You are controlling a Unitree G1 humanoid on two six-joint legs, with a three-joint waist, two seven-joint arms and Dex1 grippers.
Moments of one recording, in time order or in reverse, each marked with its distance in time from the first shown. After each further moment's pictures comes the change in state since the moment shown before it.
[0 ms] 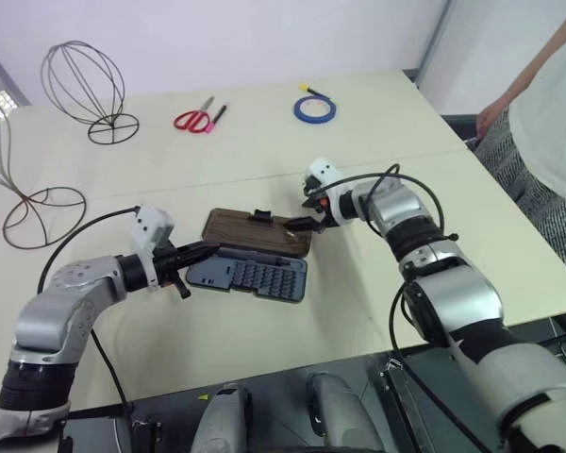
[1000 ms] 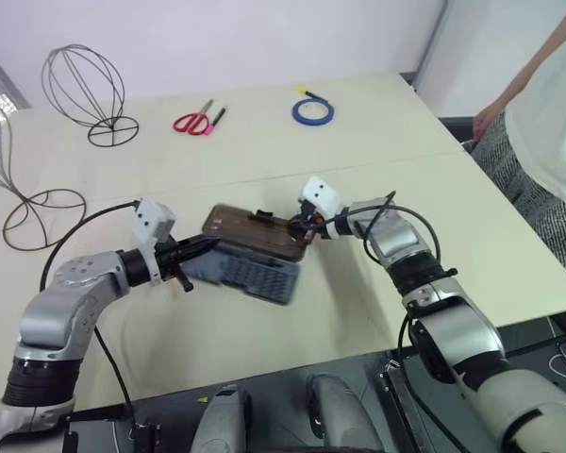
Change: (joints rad) left arm -0.027 -0.022 0.000 0.003 0.026 -0.019 0.029; right arm 0.237 -0.016 0.093 -0.305 -0.048 -0.157 -0.075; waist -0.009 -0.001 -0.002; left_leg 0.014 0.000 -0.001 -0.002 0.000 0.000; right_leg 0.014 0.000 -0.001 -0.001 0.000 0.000
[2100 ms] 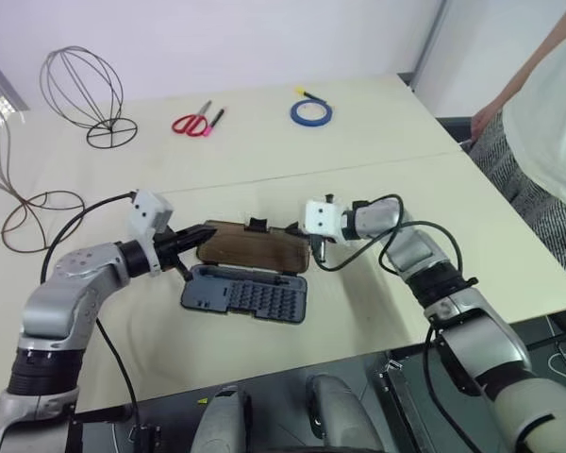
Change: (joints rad) left arm -0.059 -0.021 0.008 0.070 0.019 -0.041 0.027; right arm 0.068 -0.143 0.123 -0.125 -0.129 -0.602 0.067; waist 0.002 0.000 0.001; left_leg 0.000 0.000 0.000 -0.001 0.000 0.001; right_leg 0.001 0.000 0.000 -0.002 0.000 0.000
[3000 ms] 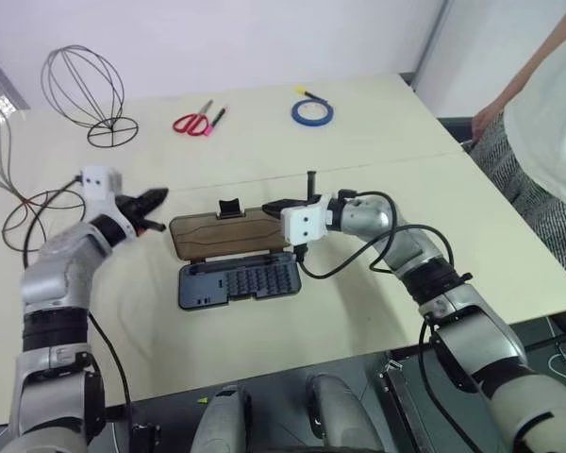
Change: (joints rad) left arm -0.180 -0.059 0.098 0.483 0.086 -0.136 0.066; right arm -0.019 0.019 0.020 -0.057 -0.160 -0.251 -0.261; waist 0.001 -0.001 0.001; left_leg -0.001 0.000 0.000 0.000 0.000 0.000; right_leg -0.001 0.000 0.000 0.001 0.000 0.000
